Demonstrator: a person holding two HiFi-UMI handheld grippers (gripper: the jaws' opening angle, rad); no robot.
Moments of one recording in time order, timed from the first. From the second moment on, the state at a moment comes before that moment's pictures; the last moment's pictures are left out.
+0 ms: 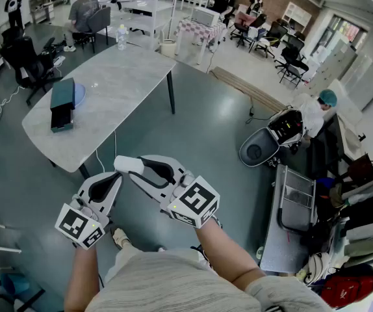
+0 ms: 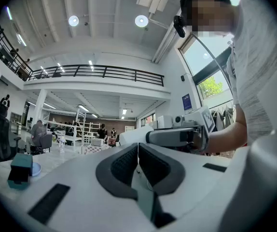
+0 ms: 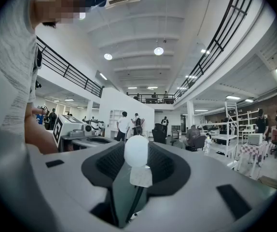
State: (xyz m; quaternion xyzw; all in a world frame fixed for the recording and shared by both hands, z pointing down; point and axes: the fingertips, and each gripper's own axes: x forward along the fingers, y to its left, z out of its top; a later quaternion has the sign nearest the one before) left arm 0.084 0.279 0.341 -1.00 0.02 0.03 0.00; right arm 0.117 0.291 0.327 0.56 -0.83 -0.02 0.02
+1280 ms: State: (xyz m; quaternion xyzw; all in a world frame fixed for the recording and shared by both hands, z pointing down) left arm 0.043 0.127 0.365 -1.00 0.06 0.02 -0.05; right arm 0.089 0.140 0.339 0.53 -0.84 0.01 0.04
